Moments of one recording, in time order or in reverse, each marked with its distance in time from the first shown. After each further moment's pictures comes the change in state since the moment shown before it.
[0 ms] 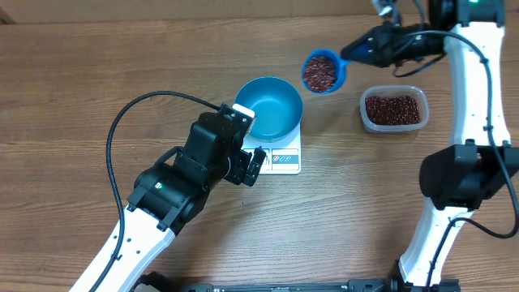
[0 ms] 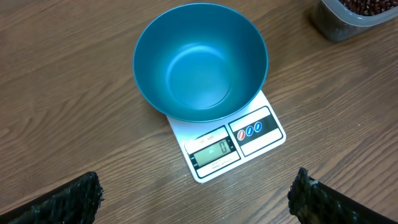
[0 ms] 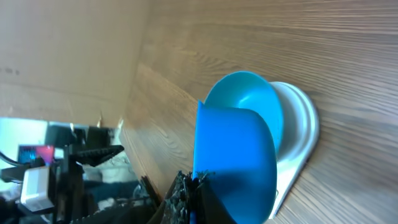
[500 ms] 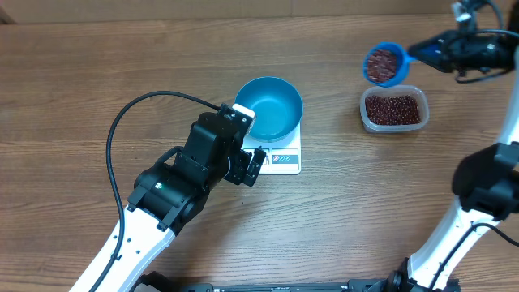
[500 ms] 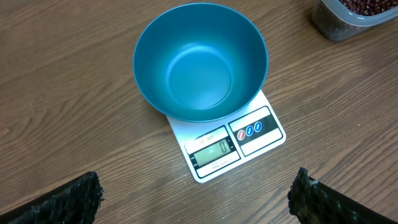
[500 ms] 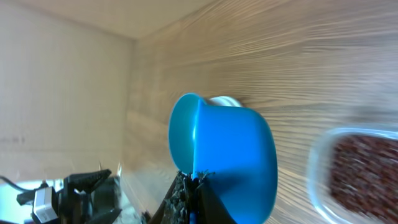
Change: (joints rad) left arm 0.000 0.000 0.000 0.000 0.000 0.000; right arm -0.295 0.000 -0.015 -0.061 -0.018 -0.019
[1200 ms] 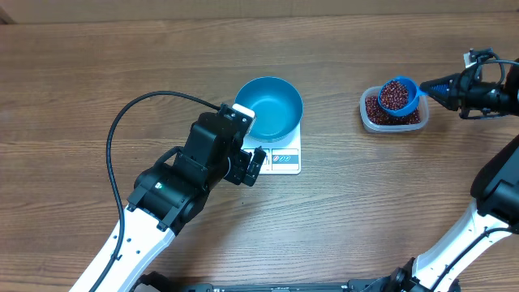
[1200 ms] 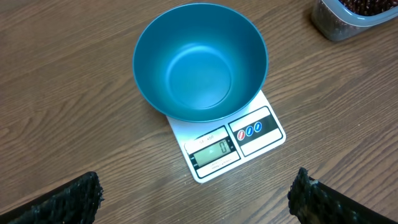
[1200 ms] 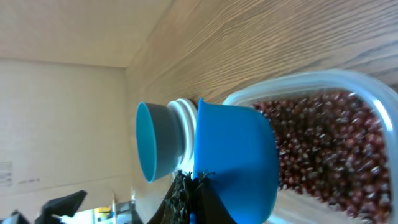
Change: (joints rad) left arm 0.000 0.000 0.000 0.000 0.000 0.000; right arm -0.189 0.000 -0.477 0.290 -0.049 -0.008
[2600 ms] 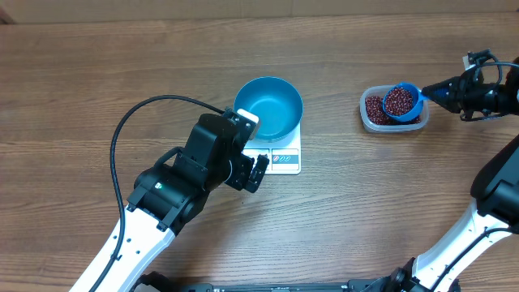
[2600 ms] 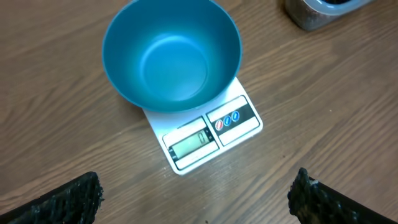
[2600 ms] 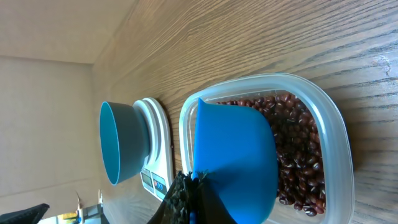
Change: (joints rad) left arm 0.000 -0.001 0.000 -0.025 0.089 0.000; right arm 0.000 -0.002 -0.027 0.082 0.125 0.000
